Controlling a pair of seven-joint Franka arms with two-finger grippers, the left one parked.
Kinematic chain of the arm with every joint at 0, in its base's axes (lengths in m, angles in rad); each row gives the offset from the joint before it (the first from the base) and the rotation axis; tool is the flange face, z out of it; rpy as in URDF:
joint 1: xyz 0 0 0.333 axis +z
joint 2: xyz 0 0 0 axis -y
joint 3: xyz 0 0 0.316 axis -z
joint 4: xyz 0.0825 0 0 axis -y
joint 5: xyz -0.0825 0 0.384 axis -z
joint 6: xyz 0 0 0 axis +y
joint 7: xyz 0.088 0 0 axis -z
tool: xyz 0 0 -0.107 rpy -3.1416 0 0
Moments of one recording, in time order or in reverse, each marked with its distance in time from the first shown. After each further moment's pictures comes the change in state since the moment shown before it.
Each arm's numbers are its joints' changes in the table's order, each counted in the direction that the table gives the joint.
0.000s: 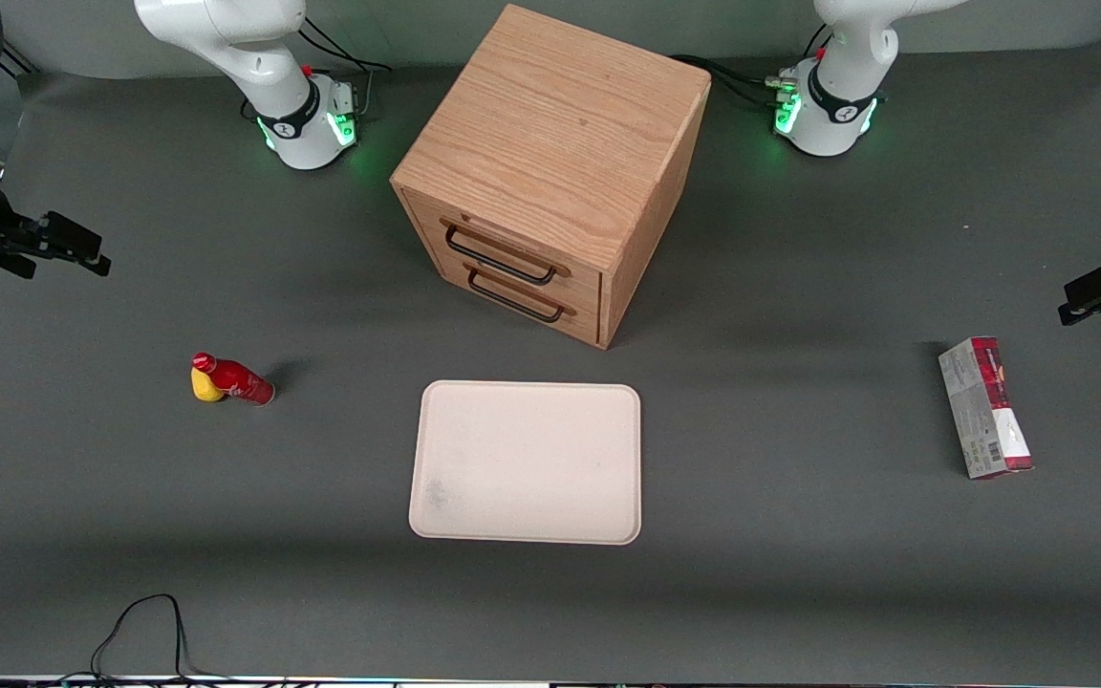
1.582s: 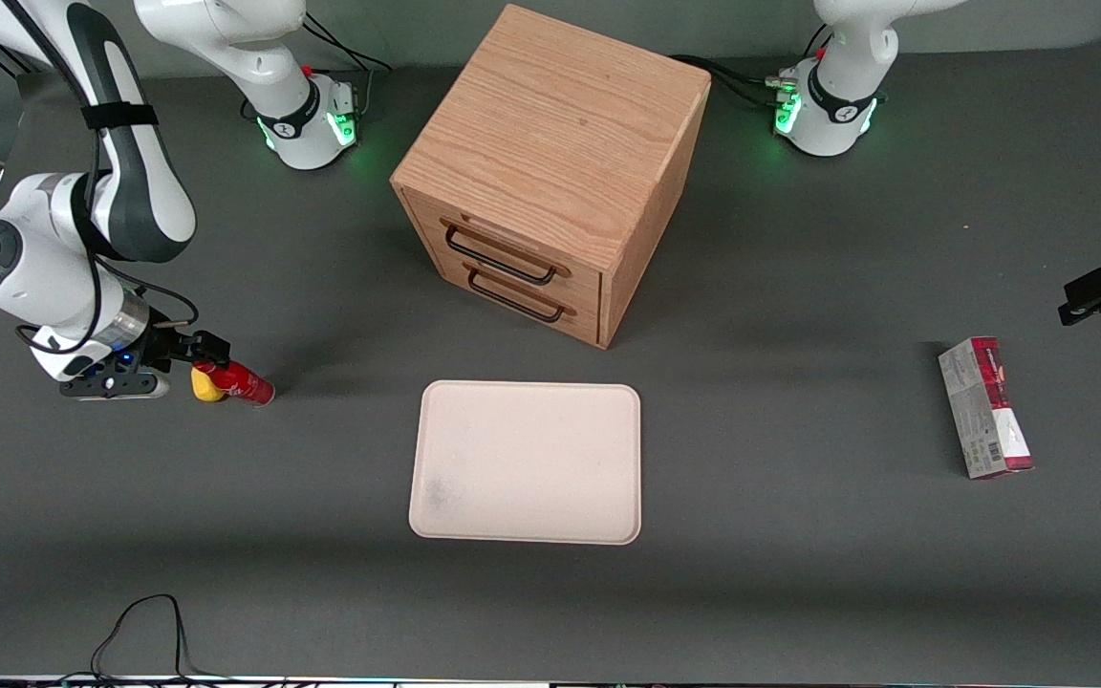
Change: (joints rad) arm 0.019 -0.237 -0.005 -0.351 -0.001 -0.619 0.001
